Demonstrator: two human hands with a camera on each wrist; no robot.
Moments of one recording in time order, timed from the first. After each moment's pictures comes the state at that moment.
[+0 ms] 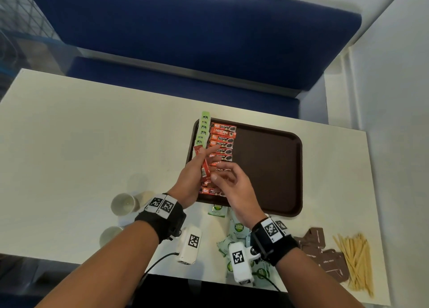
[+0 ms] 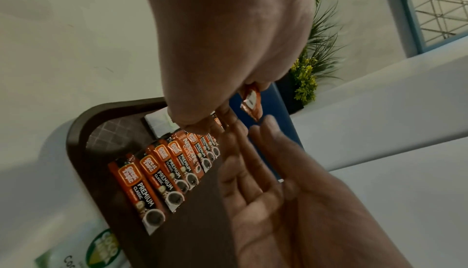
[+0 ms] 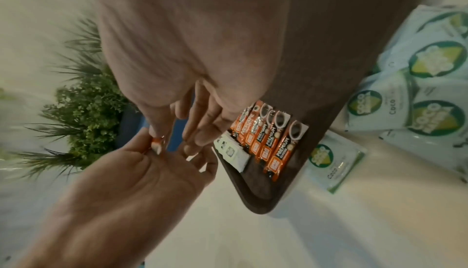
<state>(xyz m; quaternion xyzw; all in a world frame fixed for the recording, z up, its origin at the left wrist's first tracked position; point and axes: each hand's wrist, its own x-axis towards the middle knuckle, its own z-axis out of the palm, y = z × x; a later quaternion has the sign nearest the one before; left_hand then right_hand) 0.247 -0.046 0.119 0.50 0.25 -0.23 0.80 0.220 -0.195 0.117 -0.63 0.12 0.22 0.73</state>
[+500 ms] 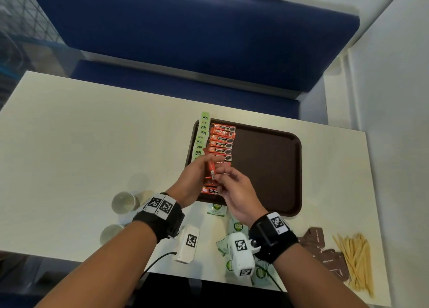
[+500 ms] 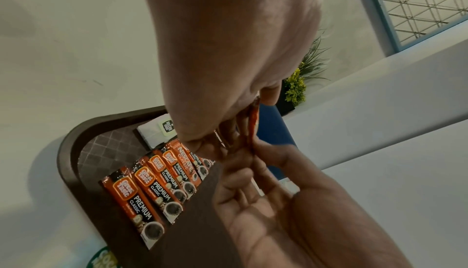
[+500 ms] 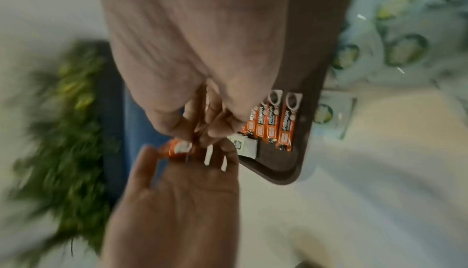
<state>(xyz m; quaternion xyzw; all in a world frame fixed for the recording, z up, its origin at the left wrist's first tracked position) 0.245 -0.046 0.110 0.50 0.24 -0.28 0.78 0.223 -0.196 0.113 -0.52 0.23 0.24 0.78</state>
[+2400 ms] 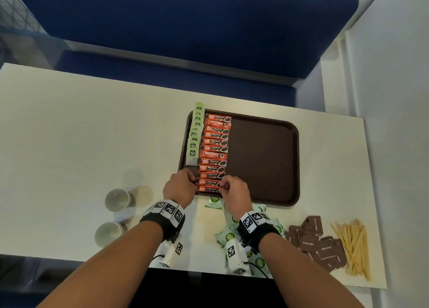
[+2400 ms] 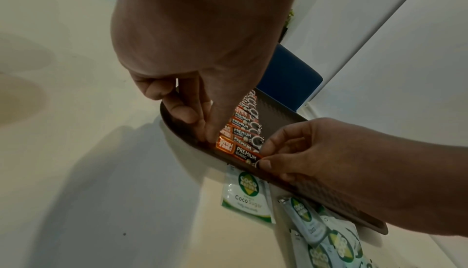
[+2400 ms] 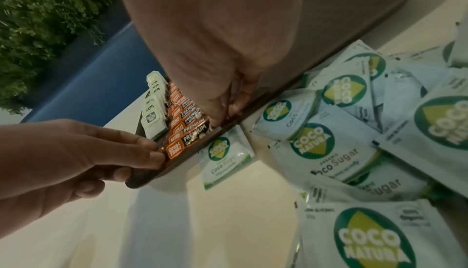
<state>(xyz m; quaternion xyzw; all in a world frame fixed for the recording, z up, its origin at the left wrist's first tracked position) 0.215 -0.031 0.031 0.88 0.22 -0.26 0.32 0.202 -0.220 0.010 -0.92 0.07 0.20 0.34</state>
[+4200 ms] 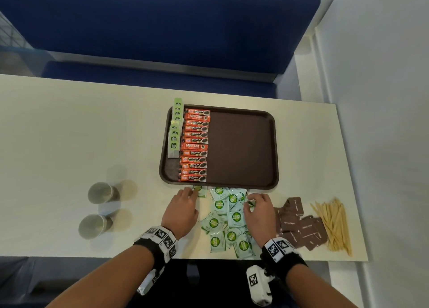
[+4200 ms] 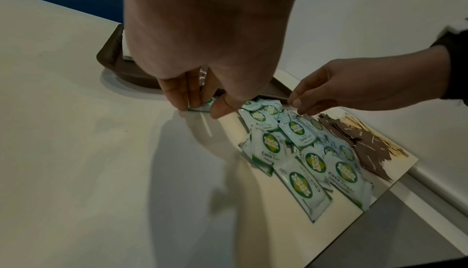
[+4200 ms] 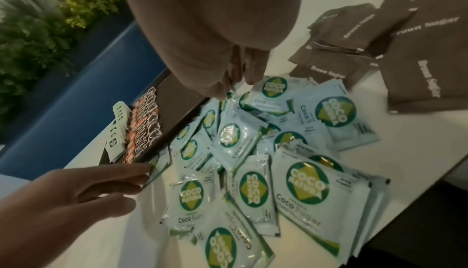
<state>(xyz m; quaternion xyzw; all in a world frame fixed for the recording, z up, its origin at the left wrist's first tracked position) 0.116 -0.076 0.015 0.95 -0.12 -0.22 0.16 0.096 -0.329 0.034 -0.93 0.18 0.11 0.30</state>
